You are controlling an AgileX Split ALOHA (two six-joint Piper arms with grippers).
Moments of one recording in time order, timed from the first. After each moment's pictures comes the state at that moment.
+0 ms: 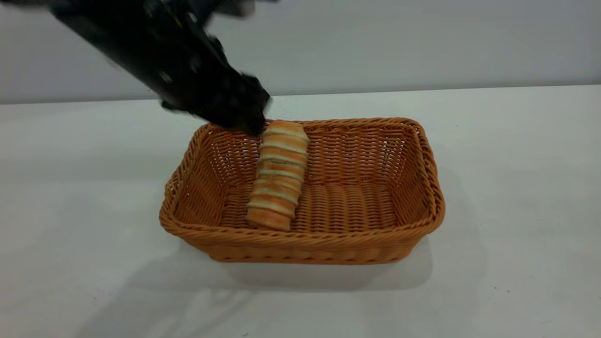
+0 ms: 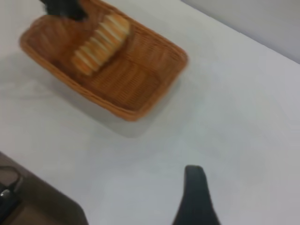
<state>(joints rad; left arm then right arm) -0.47 1.83 -1.05 -0.21 0.13 0.25 0.40 0.50 -0.98 0.03 1.18 -0.18</state>
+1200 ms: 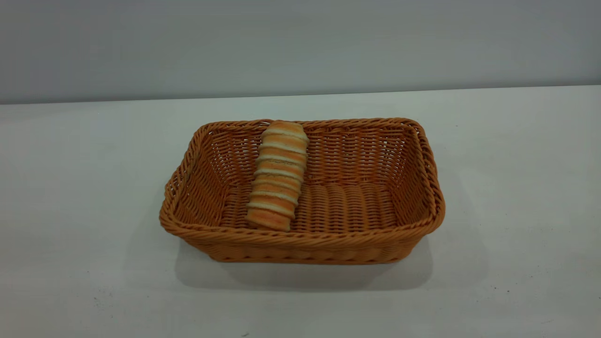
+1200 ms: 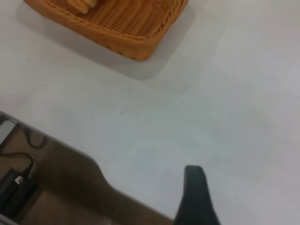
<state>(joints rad) -0.27 0.55 -0.65 -0.20 0.91 0.30 0.40 0.09 -0.48 0.03 1.13 -0.08</state>
